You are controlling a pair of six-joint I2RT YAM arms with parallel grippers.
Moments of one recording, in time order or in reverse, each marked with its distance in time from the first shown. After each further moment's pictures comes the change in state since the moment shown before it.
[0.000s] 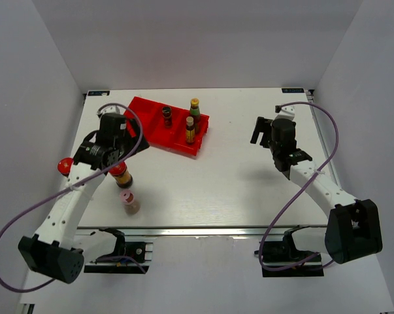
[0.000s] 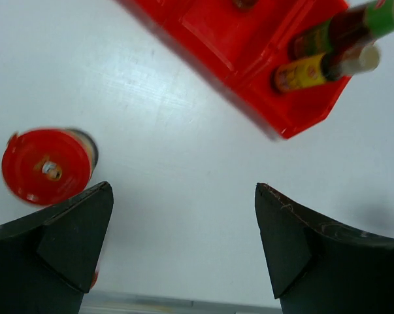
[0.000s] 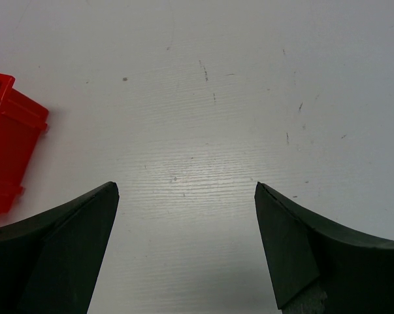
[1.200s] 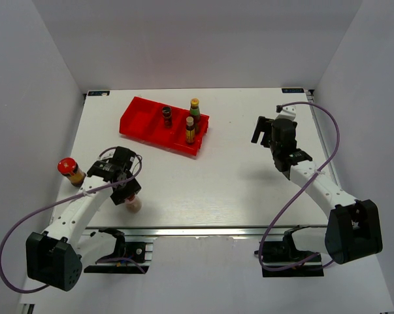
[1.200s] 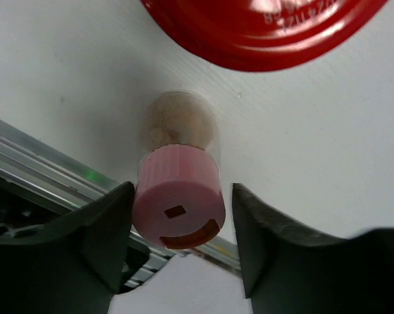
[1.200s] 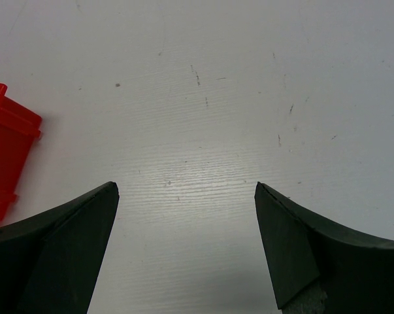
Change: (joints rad) left arm -0.002 -0.101 -0.428 -0.255 -0.048 -0.290; right arm 0.000 -0.002 0.000 0.005 0.029 0.001
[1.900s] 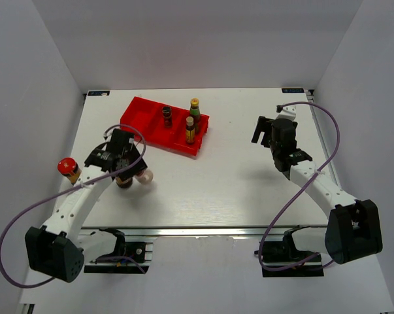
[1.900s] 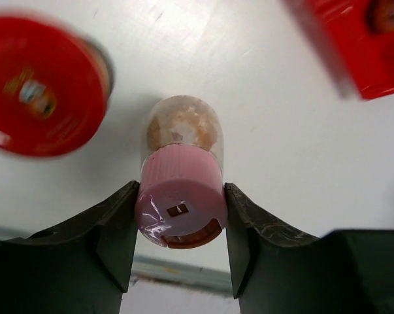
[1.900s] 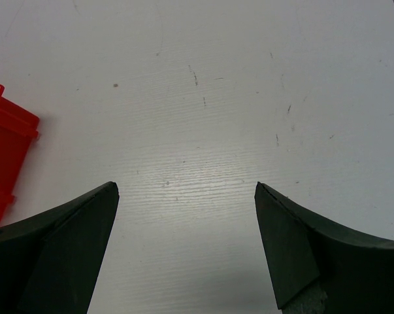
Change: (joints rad) left arm 0.000 0.038 0.150 0.158 0.097 0.132; right arm 0.000 0.000 0.000 -0.002 0.009 -0.001
